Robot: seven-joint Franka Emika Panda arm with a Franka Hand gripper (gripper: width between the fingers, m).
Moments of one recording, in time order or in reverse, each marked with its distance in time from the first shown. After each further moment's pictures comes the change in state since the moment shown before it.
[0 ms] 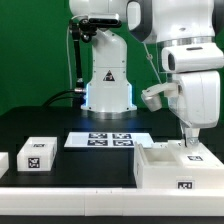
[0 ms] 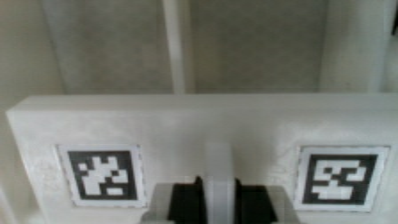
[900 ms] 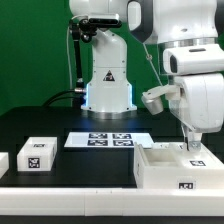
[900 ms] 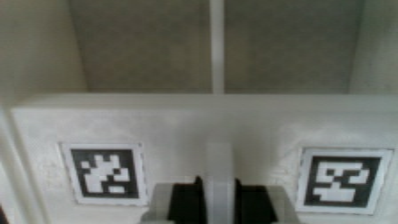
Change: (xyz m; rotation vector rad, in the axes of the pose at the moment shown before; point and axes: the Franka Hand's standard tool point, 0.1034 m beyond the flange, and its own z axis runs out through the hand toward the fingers) arm -0.001 0.008 0.001 0.011 -0.001 -0.008
